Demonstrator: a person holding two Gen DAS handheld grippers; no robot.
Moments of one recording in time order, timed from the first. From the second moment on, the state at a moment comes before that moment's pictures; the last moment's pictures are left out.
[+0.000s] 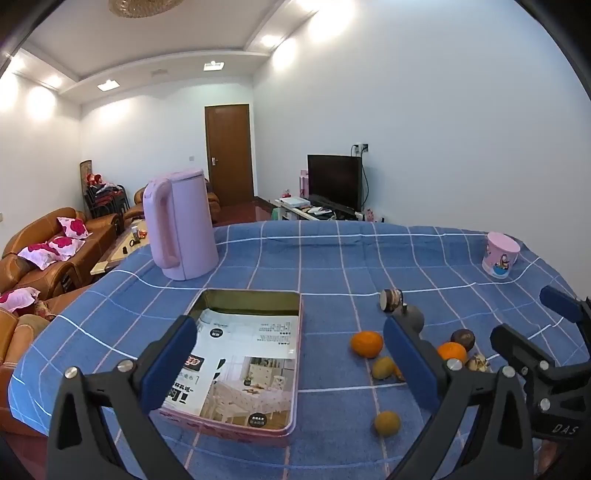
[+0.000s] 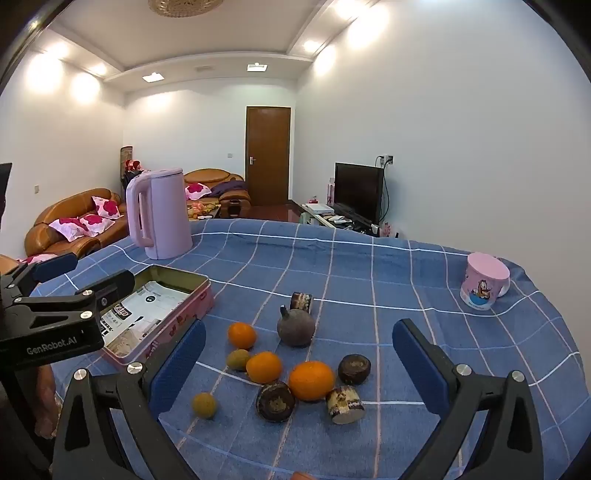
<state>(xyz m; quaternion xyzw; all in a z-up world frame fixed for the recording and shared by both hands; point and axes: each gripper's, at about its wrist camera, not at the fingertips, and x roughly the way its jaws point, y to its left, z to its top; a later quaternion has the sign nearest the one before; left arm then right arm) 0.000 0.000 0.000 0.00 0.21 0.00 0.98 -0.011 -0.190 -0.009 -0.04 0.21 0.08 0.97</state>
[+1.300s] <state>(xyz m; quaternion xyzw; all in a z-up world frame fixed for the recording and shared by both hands) -0.004 -0.007 -0.004 0.02 0.22 0.00 0.98 -0.009 -0.194 -0.022 -0.03 0.23 0.08 0.97</state>
